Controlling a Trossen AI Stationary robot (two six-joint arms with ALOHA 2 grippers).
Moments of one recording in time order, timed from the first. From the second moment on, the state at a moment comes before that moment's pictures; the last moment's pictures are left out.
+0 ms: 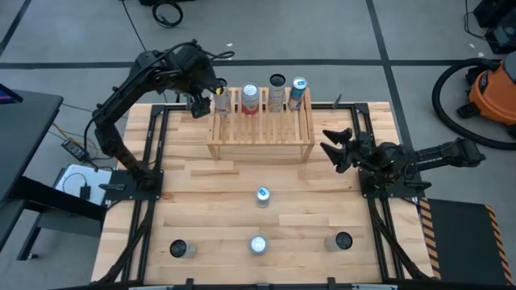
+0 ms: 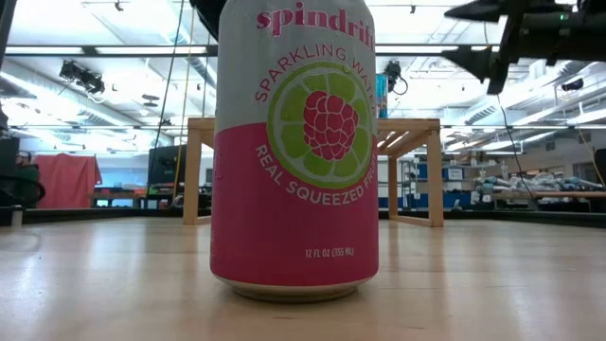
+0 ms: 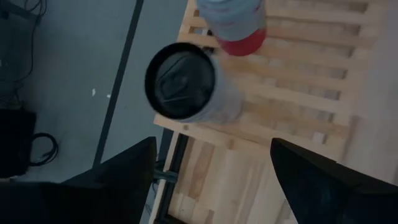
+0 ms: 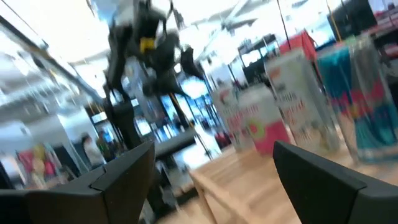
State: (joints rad) left arm 0.55 1.64 2.14 -1.49 -0.22 0.39; right arm 0.07 0.50 0.12 0.73 0.47 0.27
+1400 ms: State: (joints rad) left arm 0.44 1.50 2.14 -1.57 -0.21 0.19; right arm -0.01 0.84 0.76 0.72 0.04 -0.21
